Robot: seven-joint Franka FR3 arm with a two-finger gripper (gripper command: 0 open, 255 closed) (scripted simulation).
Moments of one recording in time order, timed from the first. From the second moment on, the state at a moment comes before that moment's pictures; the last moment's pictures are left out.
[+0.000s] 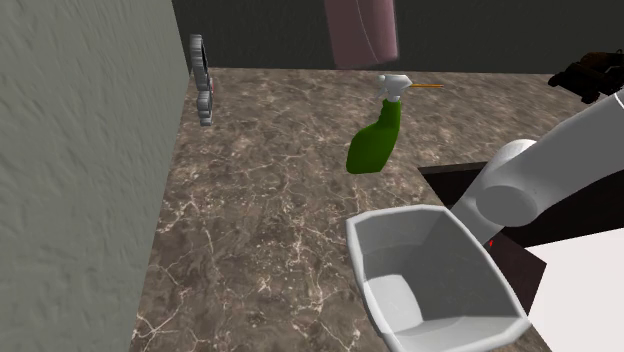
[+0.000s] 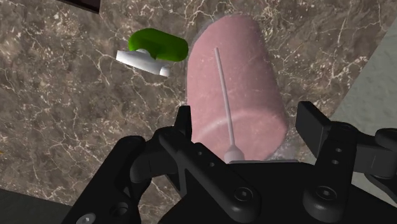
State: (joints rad) arm 0.10 -0.34 0.44 -1.43 0.17 1.14 0.73
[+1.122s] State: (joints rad) arm 0.14 -0.48 0.46 -1.77 0.22 1.35 0.73
